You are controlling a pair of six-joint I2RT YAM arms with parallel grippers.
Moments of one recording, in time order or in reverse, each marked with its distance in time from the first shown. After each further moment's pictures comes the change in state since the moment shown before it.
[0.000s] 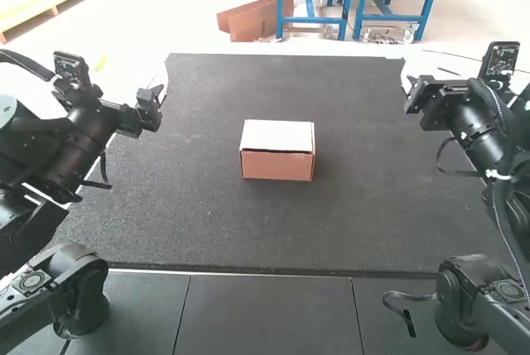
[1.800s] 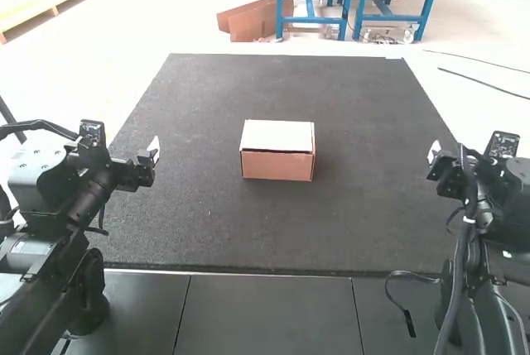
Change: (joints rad) left arm 0.419 -0.205 -0.255 -0.309 0.236 -0.123; right arm -0.523 -0.290 -0.373 -0.174 -0.204 0.014
